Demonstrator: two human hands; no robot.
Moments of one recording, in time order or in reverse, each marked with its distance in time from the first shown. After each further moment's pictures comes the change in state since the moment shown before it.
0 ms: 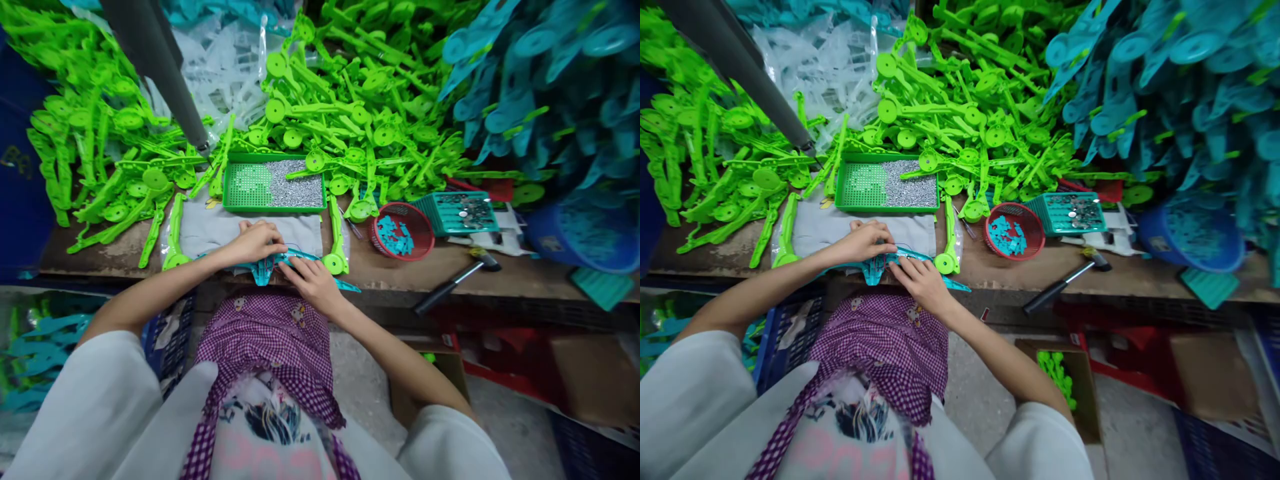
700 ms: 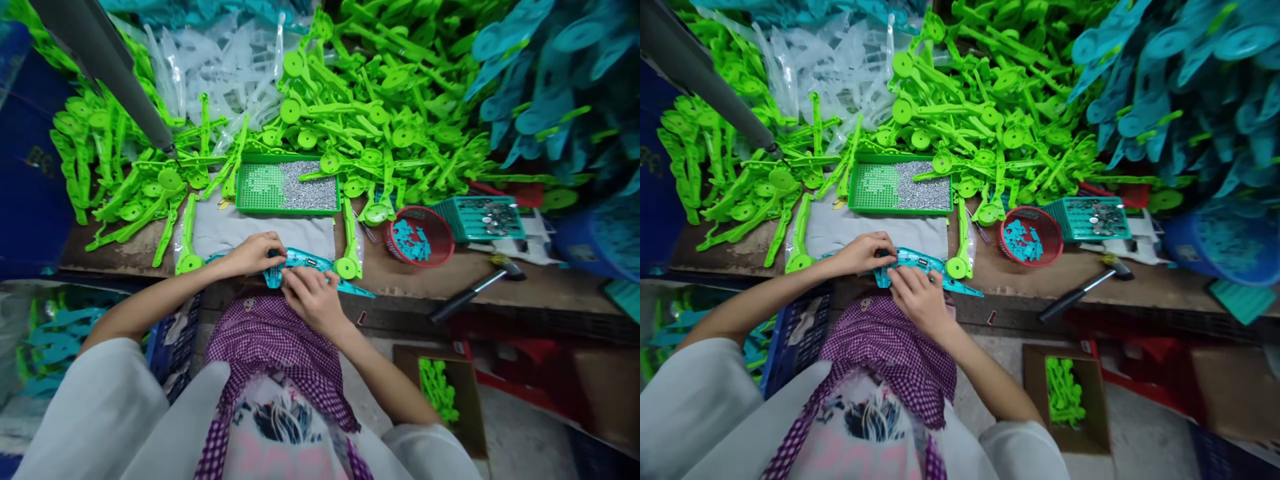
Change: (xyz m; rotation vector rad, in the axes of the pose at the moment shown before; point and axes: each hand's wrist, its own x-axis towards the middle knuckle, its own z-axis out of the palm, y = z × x) left_hand -0.030 -0.011 0.000 -0.146 0.026 0.108; right_hand 0.018 -0.040 -0.008 0.024 0.211 0.208
